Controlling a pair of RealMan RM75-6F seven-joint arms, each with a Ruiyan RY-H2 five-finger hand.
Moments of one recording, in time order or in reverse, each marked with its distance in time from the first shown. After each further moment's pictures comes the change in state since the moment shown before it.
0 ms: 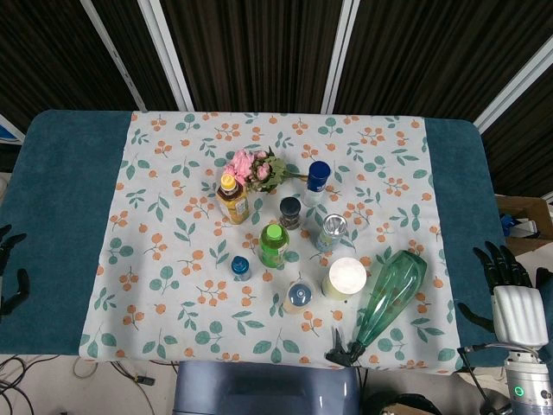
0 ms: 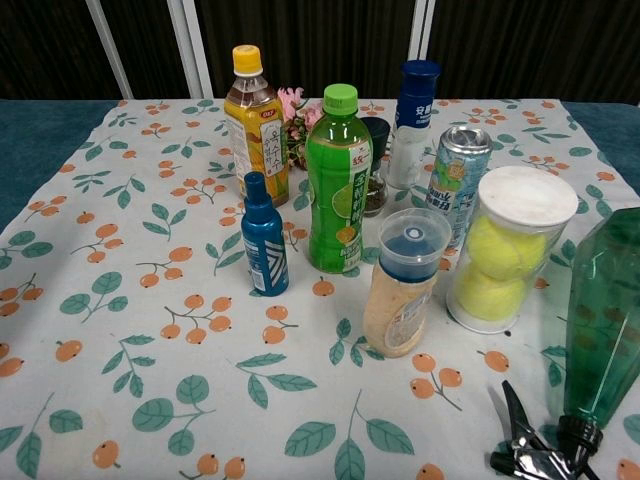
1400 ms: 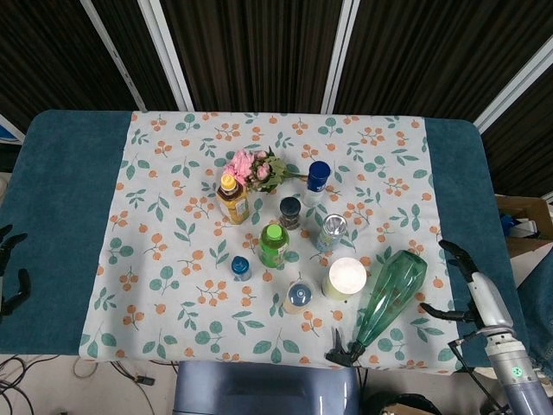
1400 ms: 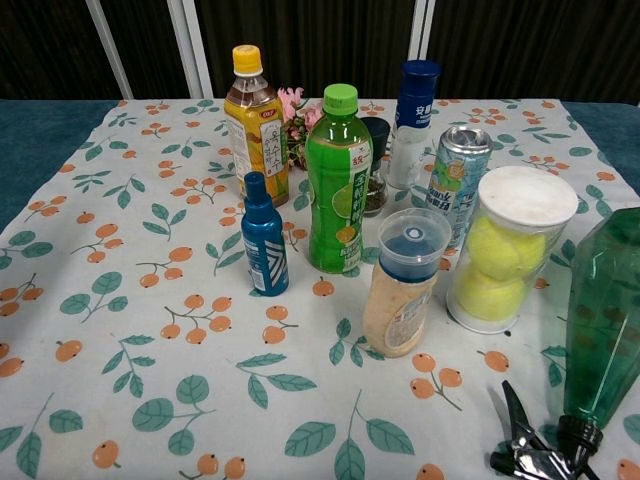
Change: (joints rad) left arm 0.001 -0.001 0.001 -0.001 0.007 0.003 -0.011; right arm 0.135 0.134 -0.019 -0.105 -0.008 -0.307 0.775
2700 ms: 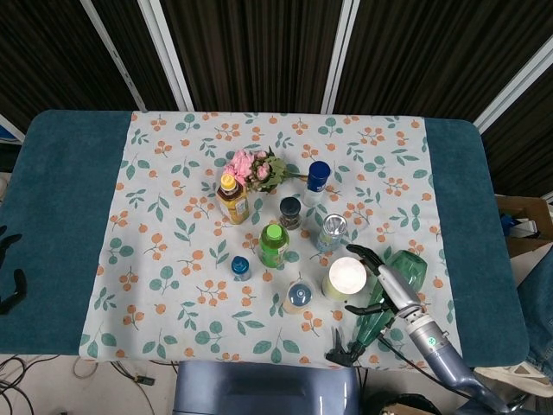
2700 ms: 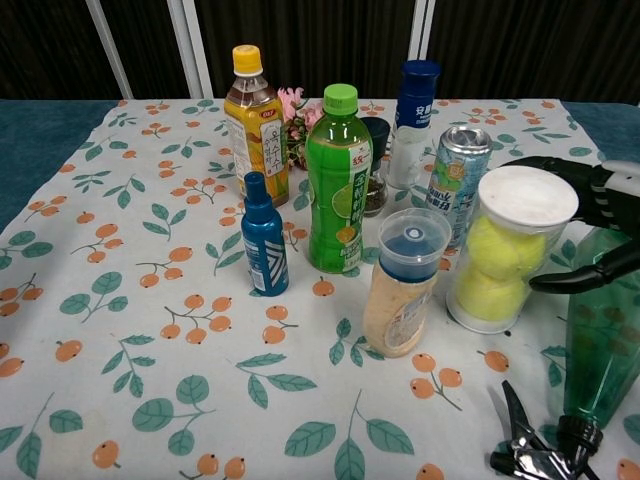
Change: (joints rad) left arm 0.003 0.007 -0.011 -0.023 -0.048 -0.012 0.018; right arm 0.219 -0.316 -0.025 0.157 -0.032 -0.156 -0.055
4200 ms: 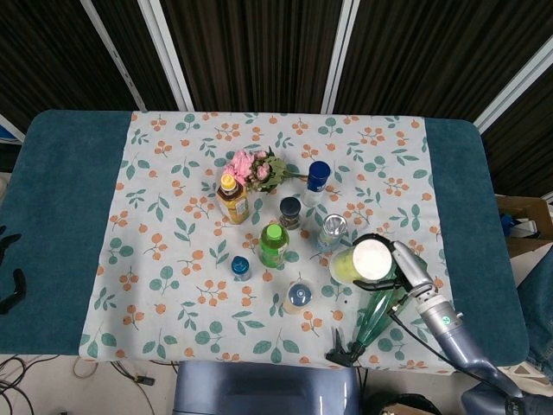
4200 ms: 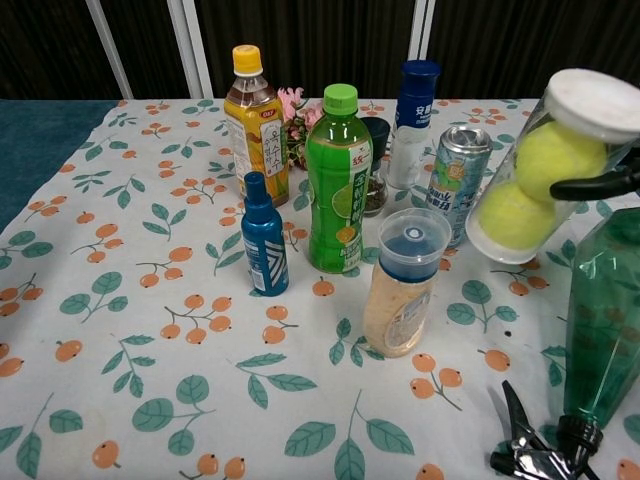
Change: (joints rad) left arm -0.001 0.005 -0.003 -0.009 -0.014 -0.009 -0.003; right arm 0.054 0.137 0.069 -0.082 0.081 -0.018 0.140
